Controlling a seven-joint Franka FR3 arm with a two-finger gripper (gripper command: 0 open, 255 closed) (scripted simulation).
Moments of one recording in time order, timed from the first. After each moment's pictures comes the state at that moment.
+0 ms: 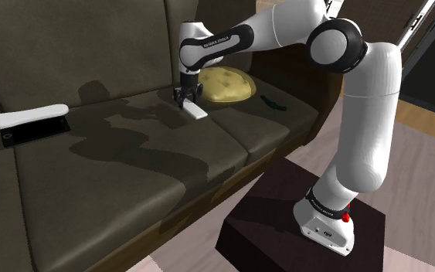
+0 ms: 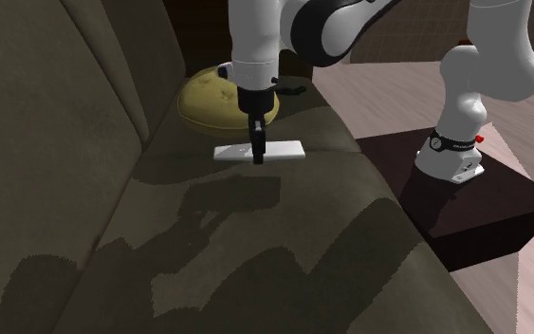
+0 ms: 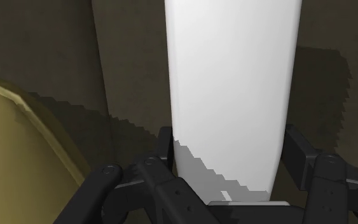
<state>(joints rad) 0.02 0.42 0.05 -1.65 -0.04 2.07 0.26</state>
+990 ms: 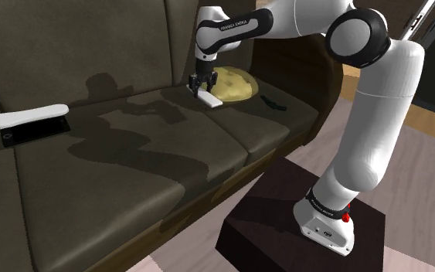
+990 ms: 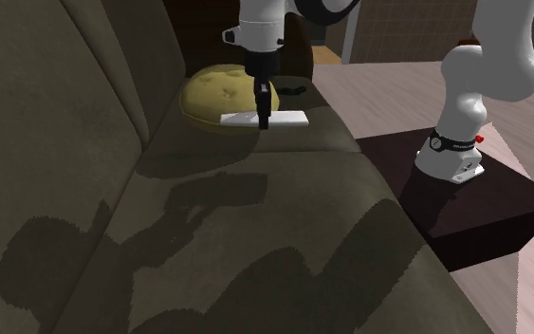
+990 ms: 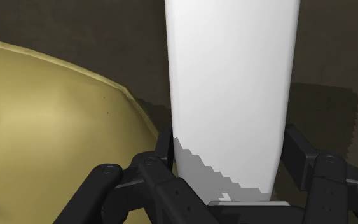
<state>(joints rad) -0.05 0.28 0.03 -1.72 -0.02 2.00 0.16</state>
